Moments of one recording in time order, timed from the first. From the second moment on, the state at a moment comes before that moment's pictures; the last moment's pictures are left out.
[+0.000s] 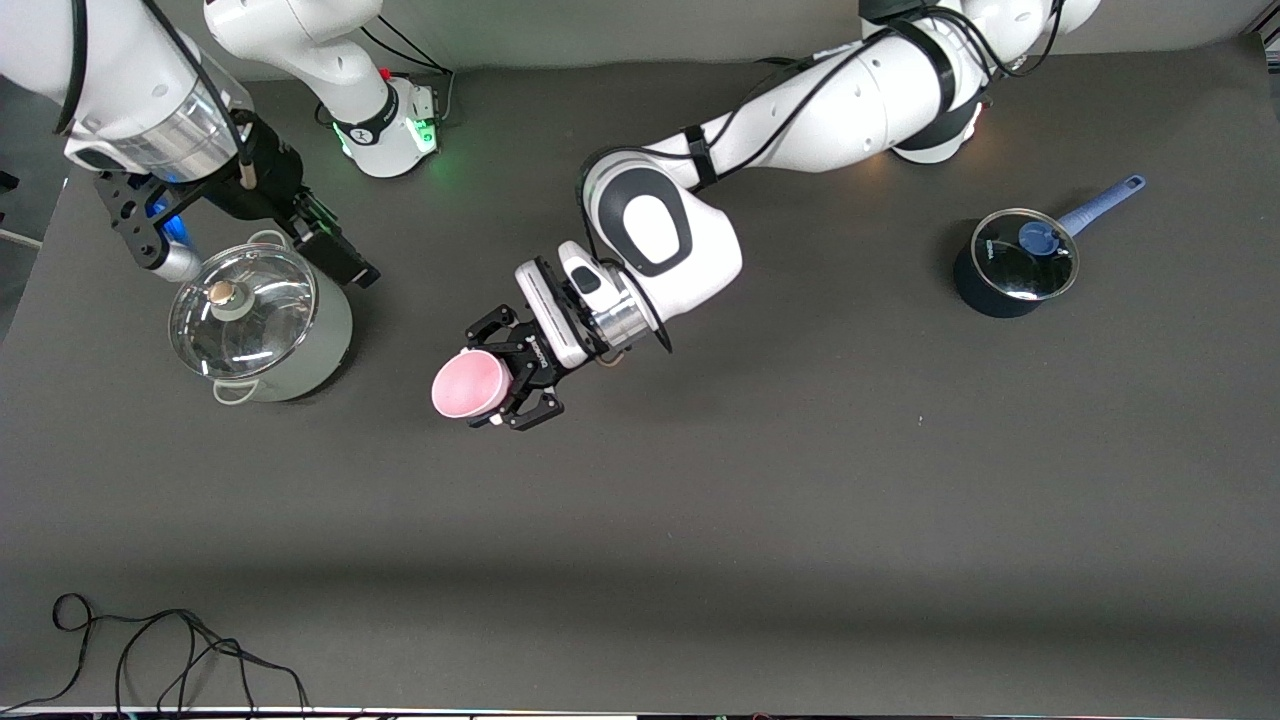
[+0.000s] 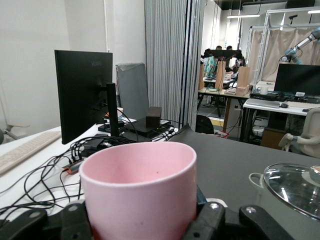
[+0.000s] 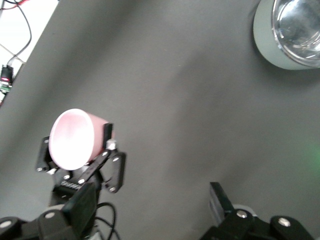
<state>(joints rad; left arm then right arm) -0.49 1.09 -0.94 -0.84 -1.57 3.26 2.35 0.39 0.07 -0.02 -1.39 0.13 1.54 1.29</state>
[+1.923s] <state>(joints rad) -0.58 1.09 -0.85 -0.78 -1.57 3.28 2.30 0.41 0.33 -0.02 -1.35 0.16 1.72 1.34</state>
